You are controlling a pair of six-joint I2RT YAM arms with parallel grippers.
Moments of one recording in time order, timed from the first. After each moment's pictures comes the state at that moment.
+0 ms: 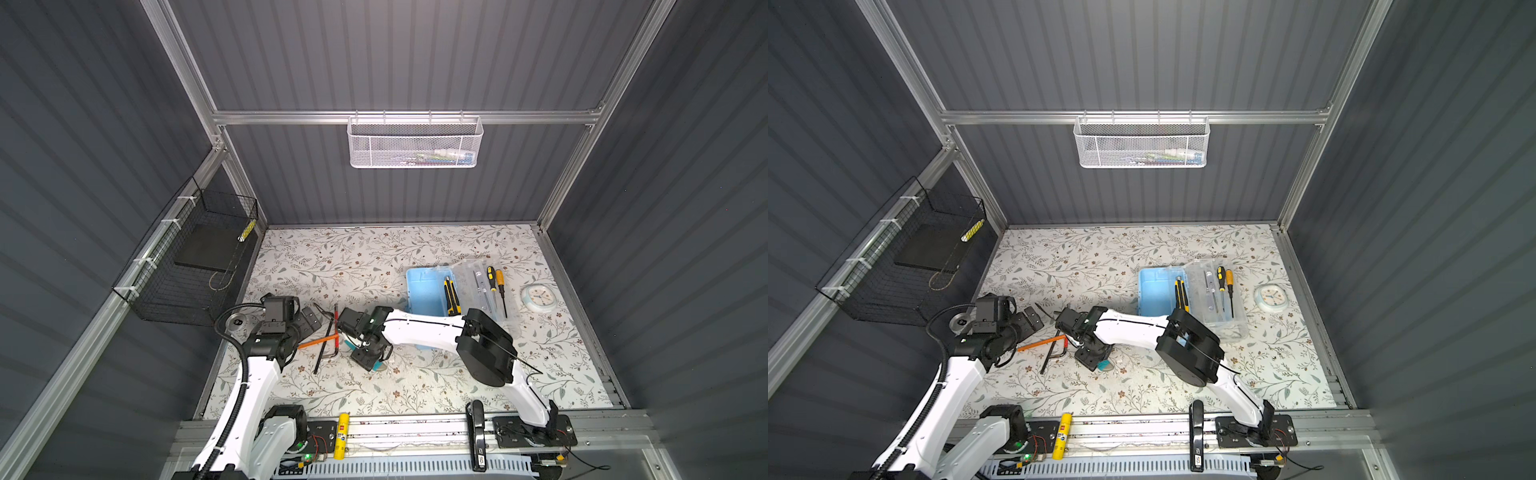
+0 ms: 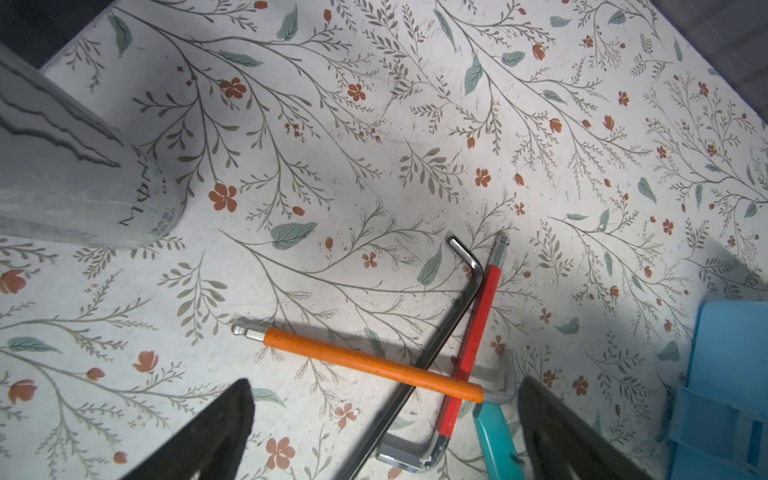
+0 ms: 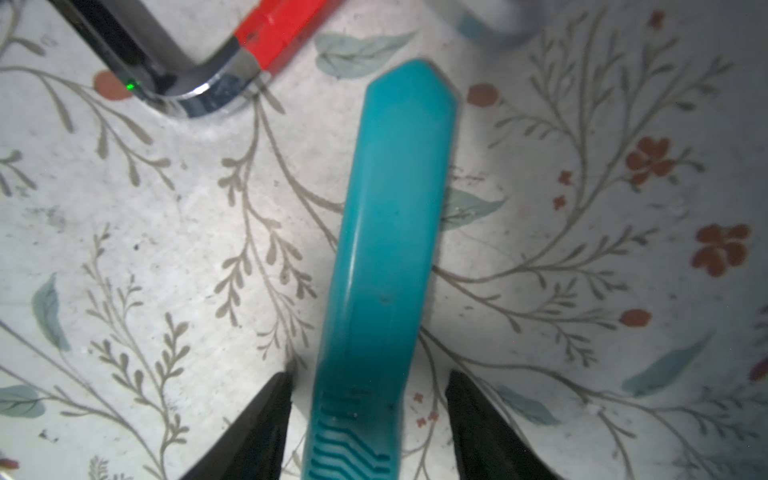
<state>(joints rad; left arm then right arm) -0.04 0.89 0.64 -0.67 -0.10 -0.58 1.15 2.25 1.77 -0.87 0.00 0.13</state>
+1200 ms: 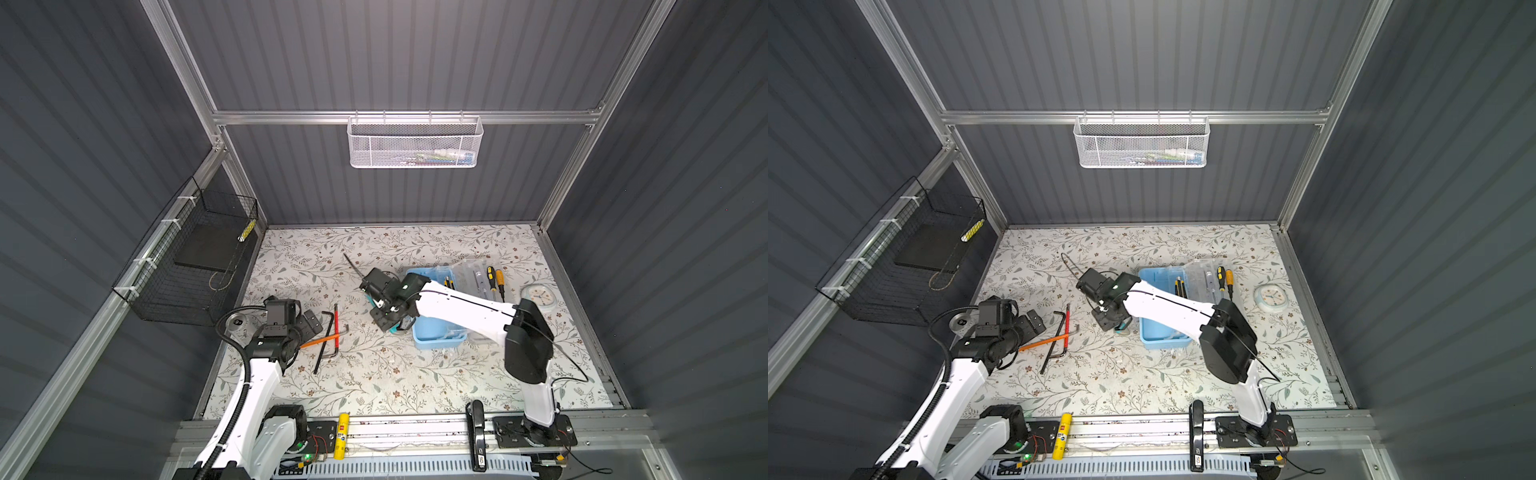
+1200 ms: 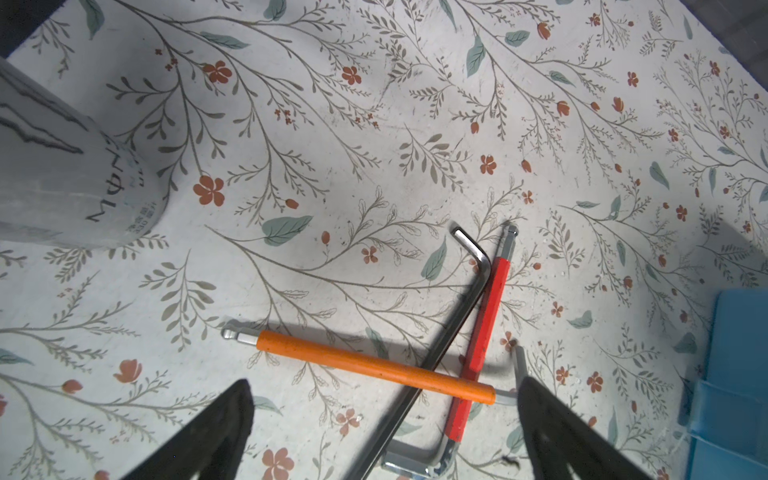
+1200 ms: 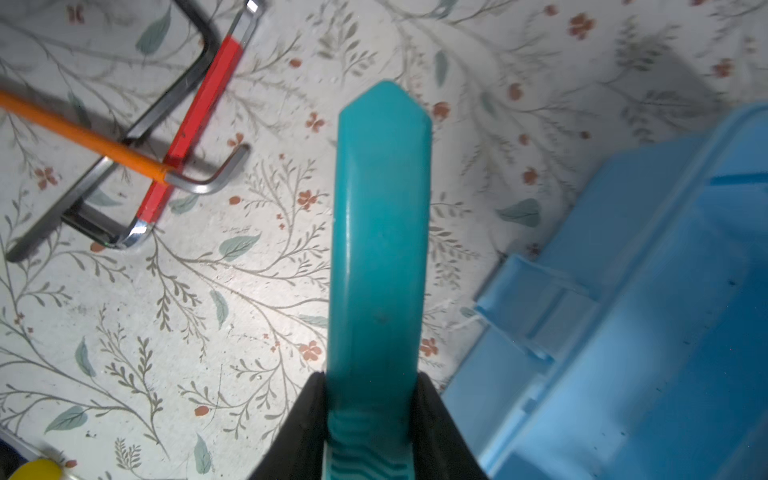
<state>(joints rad) -0.04 0.88 0.58 -0.61 -0.08 -0.55 0.98 1.98 1.73 -0.93 0.16 0.30</state>
